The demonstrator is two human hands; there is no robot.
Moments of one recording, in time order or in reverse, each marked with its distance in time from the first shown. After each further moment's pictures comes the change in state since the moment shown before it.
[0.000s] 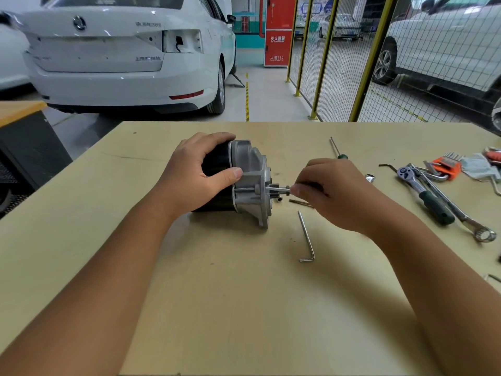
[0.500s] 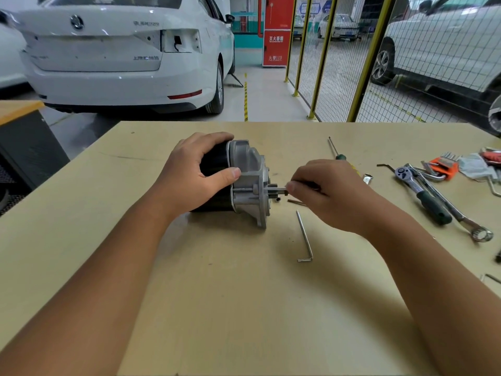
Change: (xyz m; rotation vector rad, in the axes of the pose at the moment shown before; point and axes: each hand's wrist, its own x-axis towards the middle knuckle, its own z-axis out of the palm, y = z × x) left_hand 0.000 0.000 0.000 -0.012 -0.004 0.000; right_hand -0.002 -0.002 0.005 0.064 0.036 0.032
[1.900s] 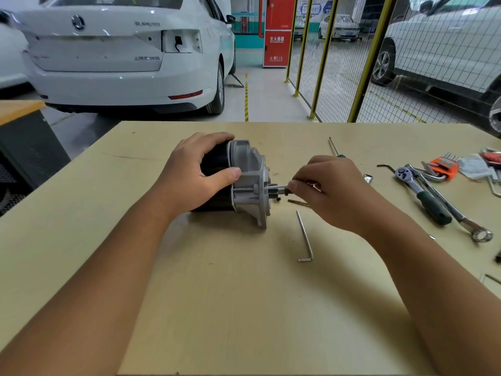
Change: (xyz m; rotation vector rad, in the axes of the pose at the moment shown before) left_hand 0.001 -0.002 0.001 0.005 -0.001 0.007; right_hand 0.001 0.003 0.001 -0.039 0.063 0.004
